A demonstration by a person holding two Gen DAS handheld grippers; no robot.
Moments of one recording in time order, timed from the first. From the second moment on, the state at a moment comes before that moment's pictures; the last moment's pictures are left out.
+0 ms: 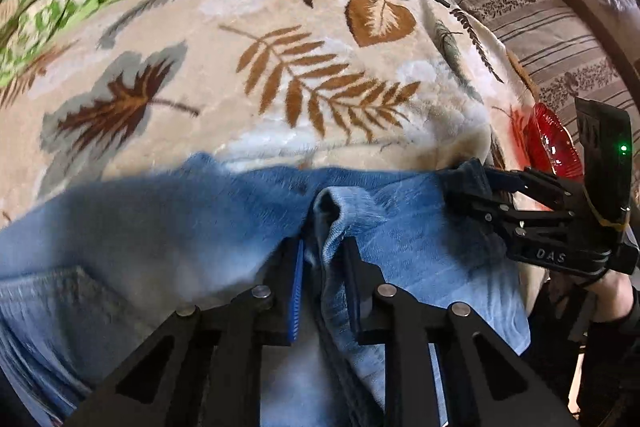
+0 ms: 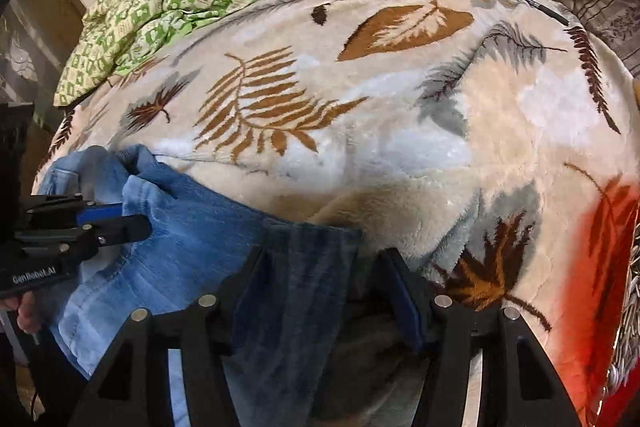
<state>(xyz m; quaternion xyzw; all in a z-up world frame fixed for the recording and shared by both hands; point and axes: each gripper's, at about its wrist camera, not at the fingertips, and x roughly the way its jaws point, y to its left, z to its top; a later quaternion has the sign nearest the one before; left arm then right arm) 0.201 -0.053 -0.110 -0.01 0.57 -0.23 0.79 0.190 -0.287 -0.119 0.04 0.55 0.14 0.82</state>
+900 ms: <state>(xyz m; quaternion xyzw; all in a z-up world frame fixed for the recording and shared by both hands) 0.105 -0.066 -0.101 0.10 0.57 -0.24 0.78 0.088 -0.274 -0.107 -0.01 0.58 0.13 0.80</state>
